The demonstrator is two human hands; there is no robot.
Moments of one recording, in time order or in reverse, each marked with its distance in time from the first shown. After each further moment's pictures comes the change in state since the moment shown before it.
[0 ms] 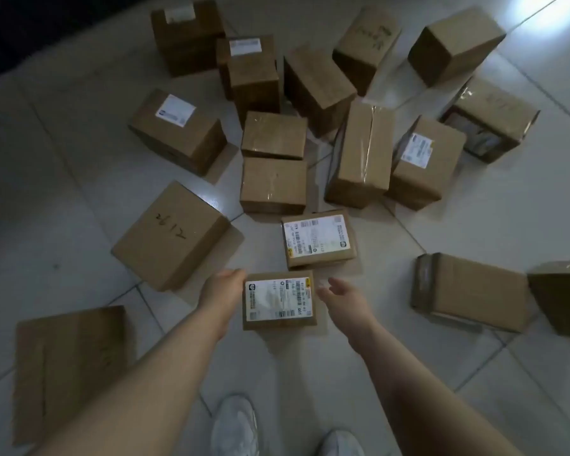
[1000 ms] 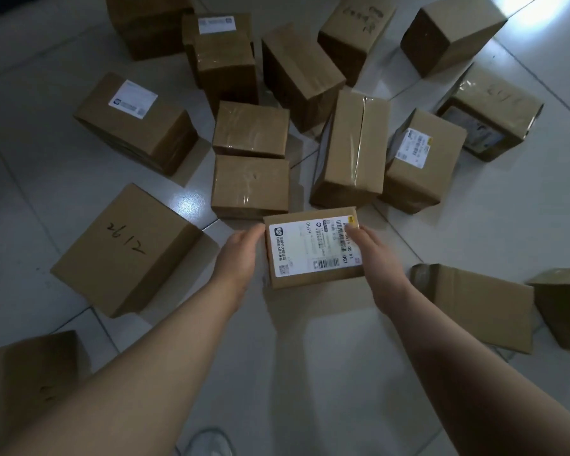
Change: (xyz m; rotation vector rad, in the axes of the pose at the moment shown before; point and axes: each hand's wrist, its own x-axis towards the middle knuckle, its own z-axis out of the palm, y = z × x) left_hand 0.027 0.072 0.062 -0.139 -0.136 0.192; right_hand 0.057 -0.055 -0.066 0.184 0.058 -0.211
